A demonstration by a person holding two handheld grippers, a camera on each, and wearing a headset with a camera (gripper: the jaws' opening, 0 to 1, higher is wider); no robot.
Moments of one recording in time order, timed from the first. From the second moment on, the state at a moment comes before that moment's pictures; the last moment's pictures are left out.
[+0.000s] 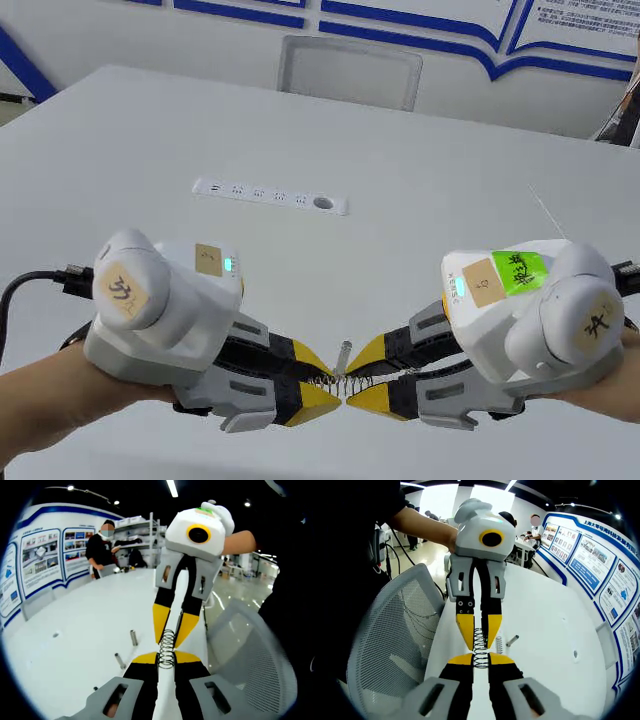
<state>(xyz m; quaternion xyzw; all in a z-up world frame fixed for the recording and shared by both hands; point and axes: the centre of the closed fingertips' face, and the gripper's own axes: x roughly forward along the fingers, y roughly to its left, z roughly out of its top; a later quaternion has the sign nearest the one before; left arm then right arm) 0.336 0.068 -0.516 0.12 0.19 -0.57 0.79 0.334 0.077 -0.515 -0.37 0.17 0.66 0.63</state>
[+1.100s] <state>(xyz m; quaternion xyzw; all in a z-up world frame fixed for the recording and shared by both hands) 0.335 0.072 -0.510 0.13 0.17 -0.58 0.79 0.332 0.077 -0.497 -0.27 0.19 0.69 0.65</state>
